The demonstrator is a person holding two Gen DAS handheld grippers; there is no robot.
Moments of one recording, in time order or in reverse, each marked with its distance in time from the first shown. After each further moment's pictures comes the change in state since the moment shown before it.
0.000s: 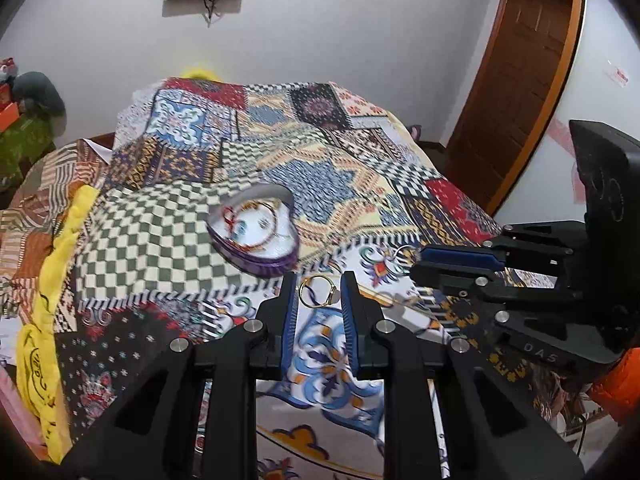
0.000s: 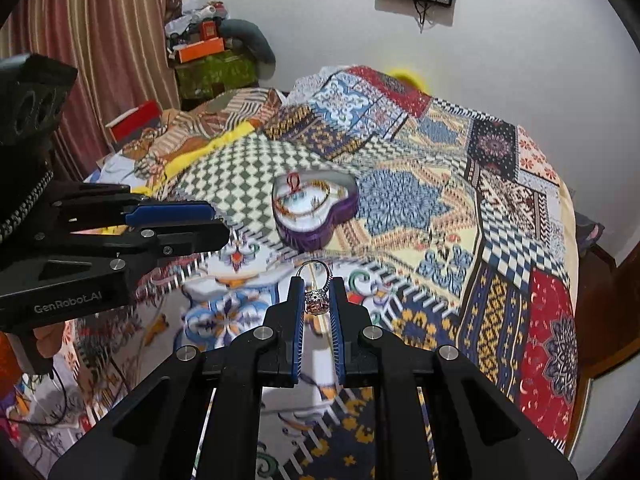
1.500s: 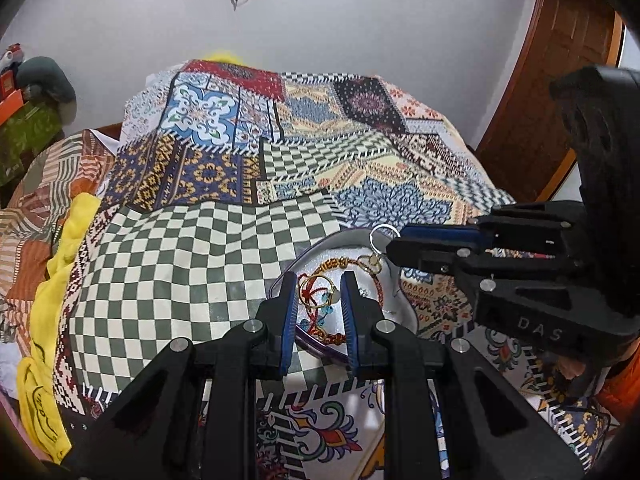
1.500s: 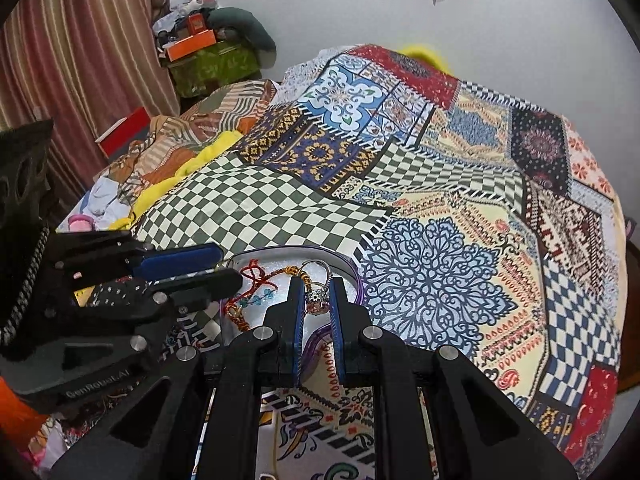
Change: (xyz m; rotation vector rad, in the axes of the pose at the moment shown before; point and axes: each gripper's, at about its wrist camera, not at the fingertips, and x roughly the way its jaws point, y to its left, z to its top) left arm 0.097 0.077 0.051 -0.040 0.051 0.058; right arm 0.111 -0.036 0.075 0.055 0.080 0.103
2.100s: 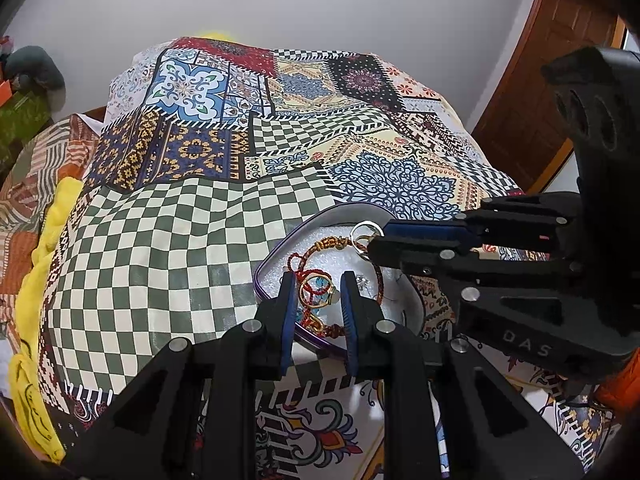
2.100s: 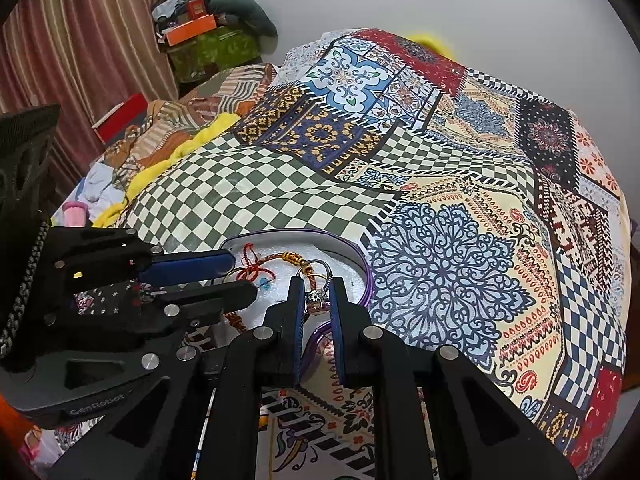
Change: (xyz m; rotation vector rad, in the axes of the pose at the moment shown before) left arm 0.018 -0.001 -0.006 0.003 0.061 -0.030; right arm 0.015 0.003 -0.004 -0.029 0.047 -0.015
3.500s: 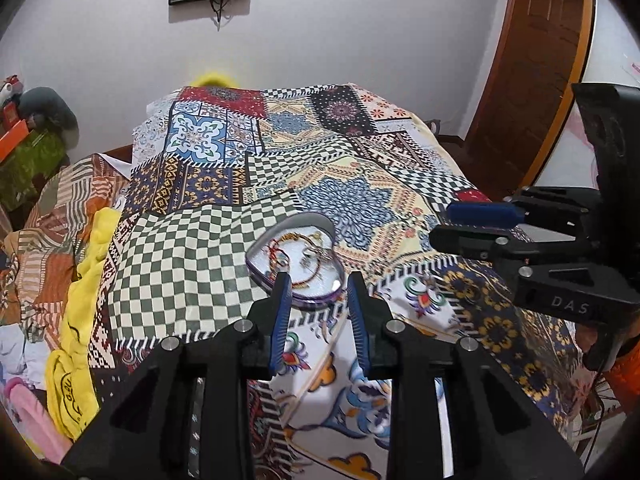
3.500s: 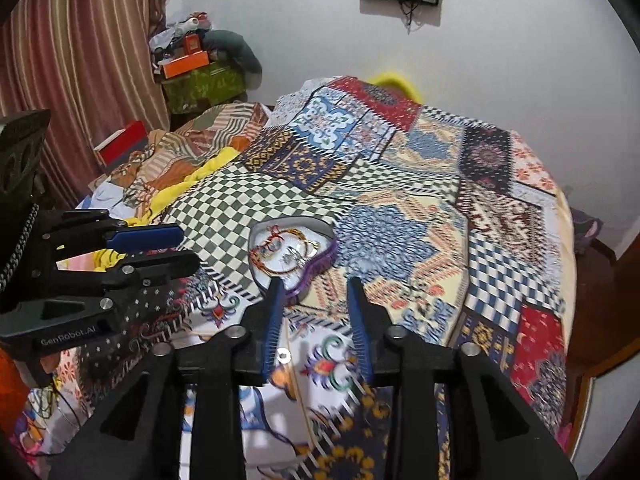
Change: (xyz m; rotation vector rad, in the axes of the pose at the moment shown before) left arm -0.109 -0.054 -0.023 0.077 -0.080 0.045; right arm -0.117 0.014 -0.043 0.019 -0.129 -0.105
